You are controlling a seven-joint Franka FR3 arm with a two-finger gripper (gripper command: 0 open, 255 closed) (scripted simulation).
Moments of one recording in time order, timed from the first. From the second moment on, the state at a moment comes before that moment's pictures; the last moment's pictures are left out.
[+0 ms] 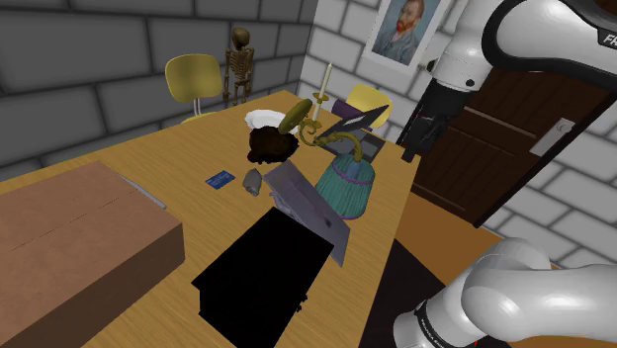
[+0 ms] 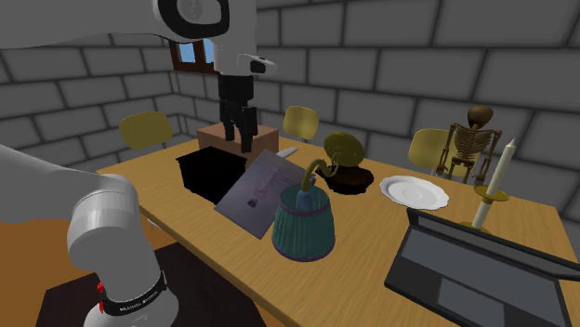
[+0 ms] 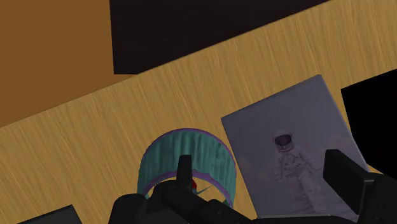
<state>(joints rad) -0.02 -0.79 -0.01 -2.34 -0.02 1.48 -0.07</state>
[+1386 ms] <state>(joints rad) -0.01 -0.22 0.24 -2.23 0.00 1.97 0.34</state>
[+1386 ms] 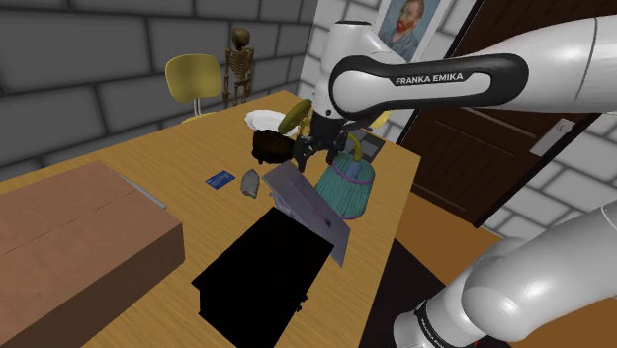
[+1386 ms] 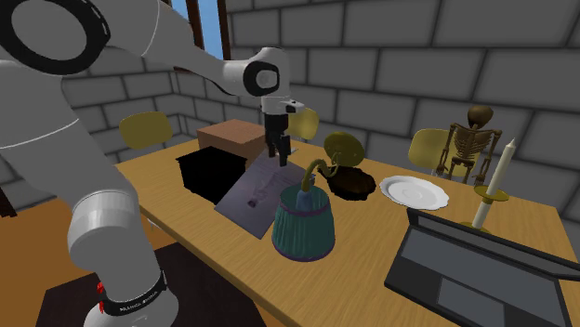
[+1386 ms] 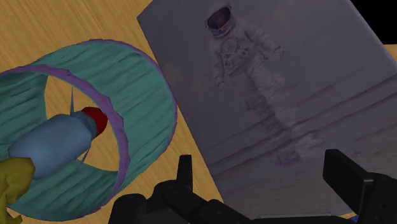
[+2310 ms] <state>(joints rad) 0.06 0.34 0.28 -1.80 -0.21 2.08 0.66</state>
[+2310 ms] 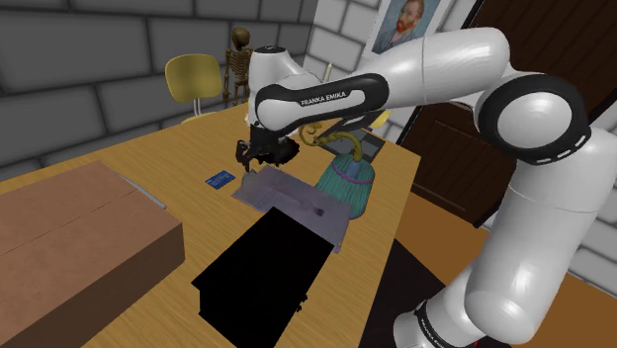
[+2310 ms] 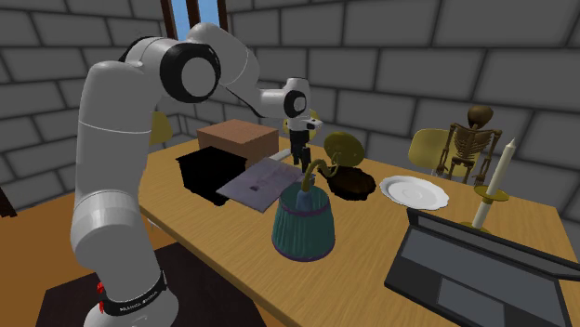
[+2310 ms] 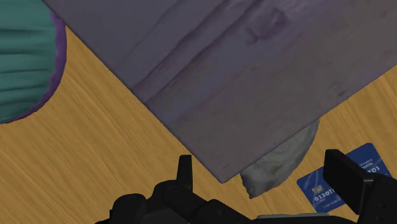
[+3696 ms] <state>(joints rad) 0.09 0.52 0.25 -1.70 -0.27 2.15 0.72</state>
